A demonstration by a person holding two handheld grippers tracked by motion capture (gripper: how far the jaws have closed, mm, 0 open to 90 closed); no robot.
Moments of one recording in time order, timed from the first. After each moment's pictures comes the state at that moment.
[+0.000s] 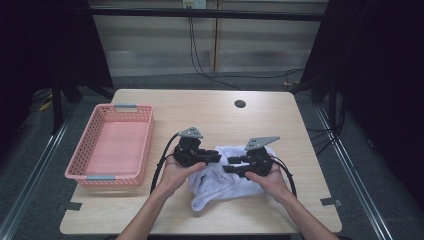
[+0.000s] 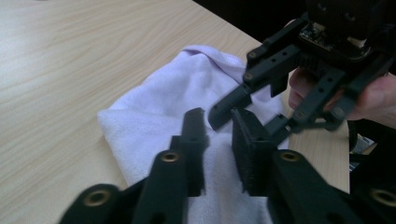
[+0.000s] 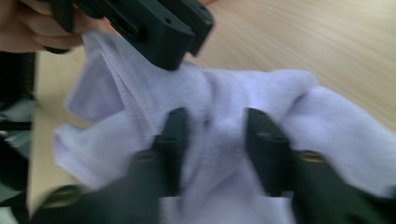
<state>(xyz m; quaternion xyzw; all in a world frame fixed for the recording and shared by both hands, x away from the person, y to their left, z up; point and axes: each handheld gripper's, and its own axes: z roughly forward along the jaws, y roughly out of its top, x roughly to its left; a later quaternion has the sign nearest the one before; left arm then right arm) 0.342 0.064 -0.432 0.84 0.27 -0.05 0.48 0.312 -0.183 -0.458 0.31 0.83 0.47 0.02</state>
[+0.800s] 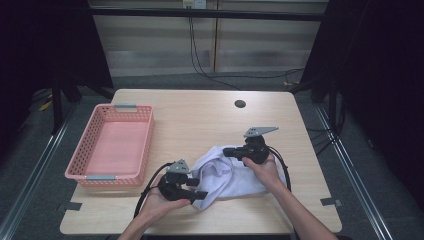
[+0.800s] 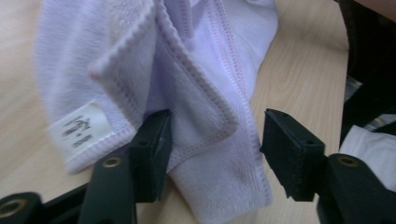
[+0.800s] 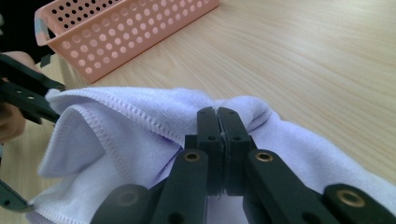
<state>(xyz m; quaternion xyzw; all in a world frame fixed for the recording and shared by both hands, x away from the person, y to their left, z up) 0.281 0.096 -0.478 0.87 0.25 -0.05 0.42 0.343 -0.183 -0.459 0.36 0.80 0.49 0.04</state>
